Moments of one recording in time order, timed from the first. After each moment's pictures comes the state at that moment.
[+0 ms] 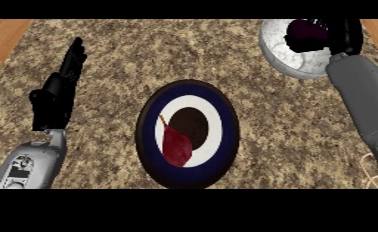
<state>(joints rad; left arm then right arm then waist) -0.25 0.29 -0.06 -1.58 -0.08 0.20 0.16 -0.92 -0.44 0.00 -0.54 0.50 -0.48 -0.13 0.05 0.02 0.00</state>
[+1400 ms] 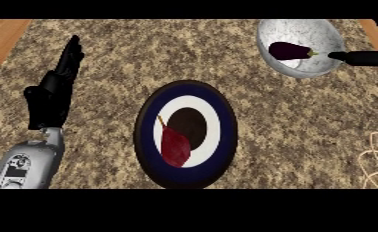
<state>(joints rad) -0.26 0.29 -0.04 -1.59 -0.09 0.18 0.18 -0.93 -0.63 -0.38 -0.19 0.14 0.04 -0.61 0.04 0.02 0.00</state>
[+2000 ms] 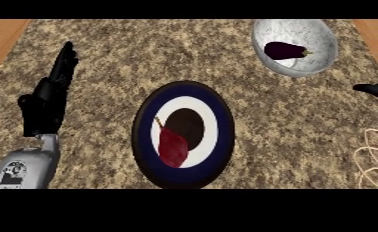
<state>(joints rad) -0.21 0.28 -0.01 -1.60 -0.11 0.16 0.15 -0.77 -0.70 -0.40 -0.21 0.11 0.31 -0.78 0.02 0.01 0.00</state>
